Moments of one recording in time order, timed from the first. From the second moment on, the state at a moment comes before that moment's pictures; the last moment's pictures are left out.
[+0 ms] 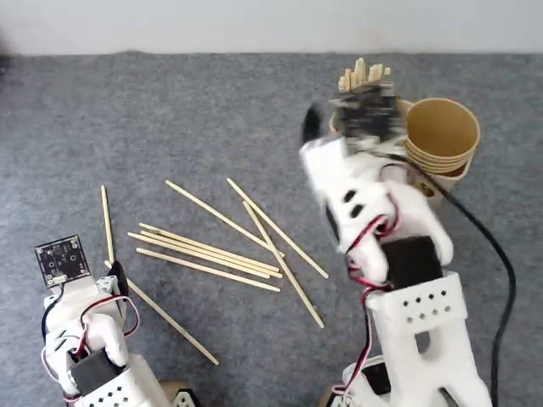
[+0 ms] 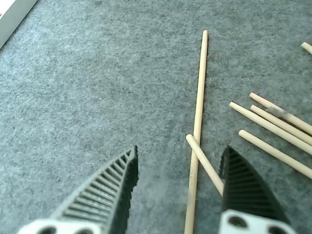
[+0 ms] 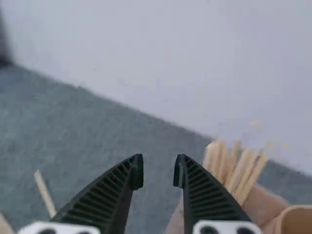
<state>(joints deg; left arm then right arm) -36.7 -103.4 96.7 61.1 -3.6 -22.3 -41.7 24.4 49.4 10.1</state>
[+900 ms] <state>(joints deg) -36.7 -103.4 96.7 61.1 -3.6 -33.0 20.7 4.7 56.6 10.1</state>
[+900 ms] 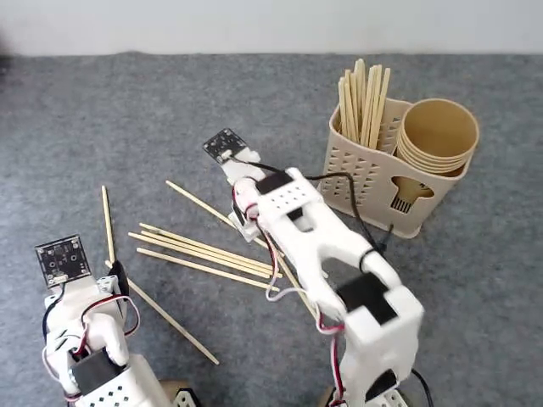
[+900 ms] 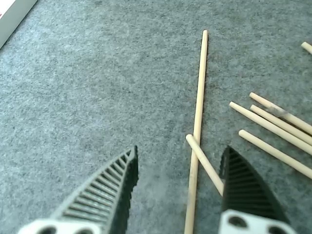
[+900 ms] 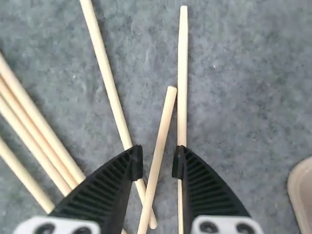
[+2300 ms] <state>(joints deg) -36.7 -103.4 96.7 61.1 -3.6 -30.7 -3.6 -12.8 79.1 11.6</state>
